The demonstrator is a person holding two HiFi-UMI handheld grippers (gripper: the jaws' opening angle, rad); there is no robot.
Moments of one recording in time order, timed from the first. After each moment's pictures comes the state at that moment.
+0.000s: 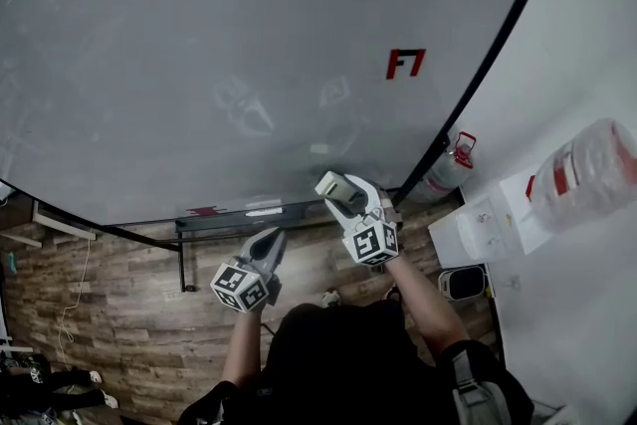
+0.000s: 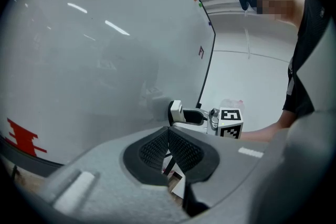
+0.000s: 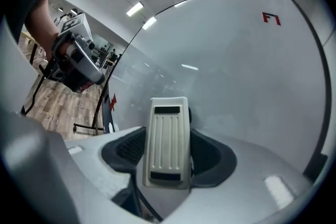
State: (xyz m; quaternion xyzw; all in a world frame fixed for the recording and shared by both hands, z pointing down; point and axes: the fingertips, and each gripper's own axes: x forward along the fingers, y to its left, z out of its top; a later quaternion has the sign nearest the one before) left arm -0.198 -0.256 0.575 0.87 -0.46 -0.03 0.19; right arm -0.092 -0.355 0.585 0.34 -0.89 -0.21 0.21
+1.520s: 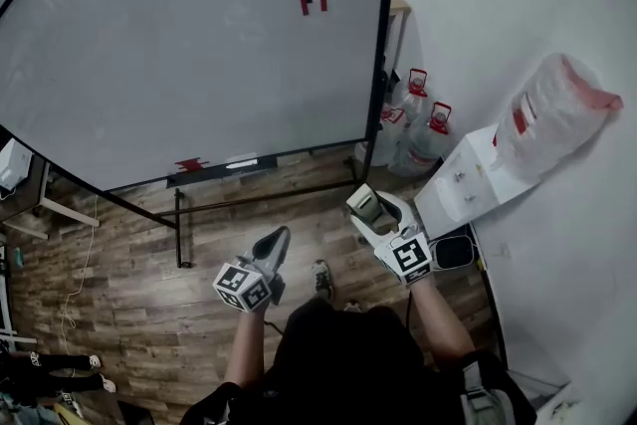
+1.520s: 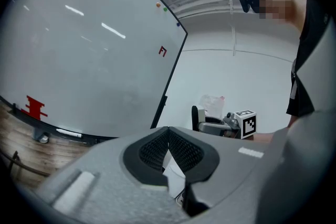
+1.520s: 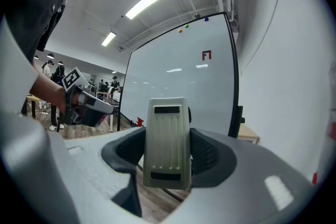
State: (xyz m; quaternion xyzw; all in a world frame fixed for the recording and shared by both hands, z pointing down) left arm -0.073 -0.073 0.549 0.87 -0.45 -0.03 0.18; right arm 0.091 -0.126 0.544 0.35 -0.93 -0.04 0.10
